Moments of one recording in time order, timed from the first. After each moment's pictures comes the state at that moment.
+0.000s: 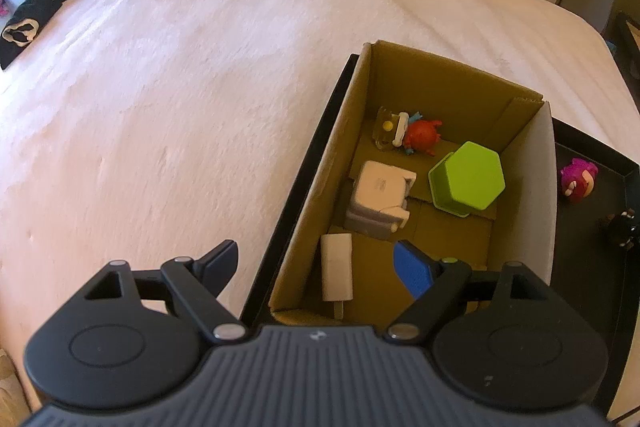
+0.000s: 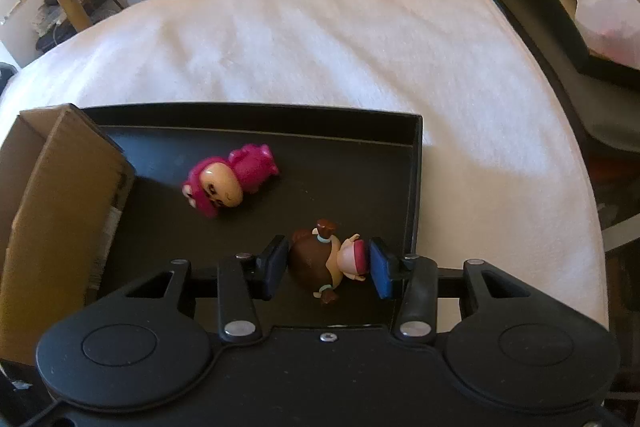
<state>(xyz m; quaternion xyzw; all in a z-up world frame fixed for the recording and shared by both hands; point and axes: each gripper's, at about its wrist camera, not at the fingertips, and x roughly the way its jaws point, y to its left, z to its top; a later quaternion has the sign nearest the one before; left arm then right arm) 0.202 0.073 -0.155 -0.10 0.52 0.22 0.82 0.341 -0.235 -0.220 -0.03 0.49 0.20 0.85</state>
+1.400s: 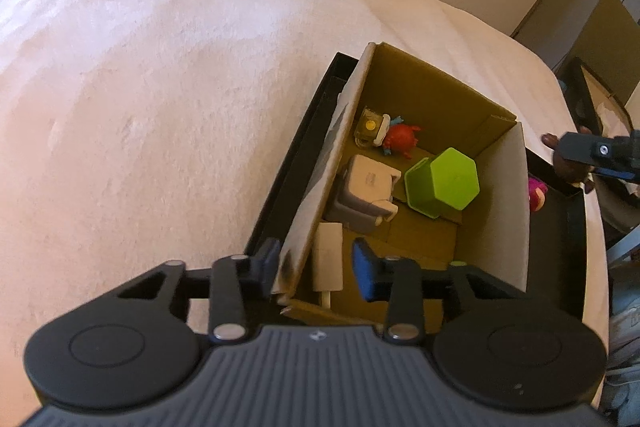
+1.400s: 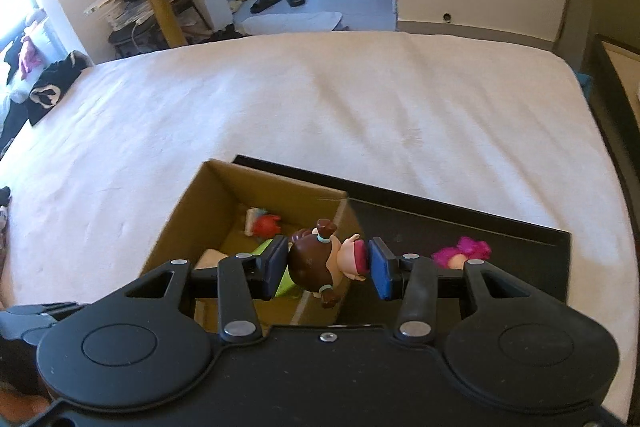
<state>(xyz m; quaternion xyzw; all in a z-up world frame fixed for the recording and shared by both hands) 0.170 0.115 -0.168 -0.21 0.48 0.14 0.84 0.288 -0.085 -0.107 -0.05 0.45 0.28 0.85</state>
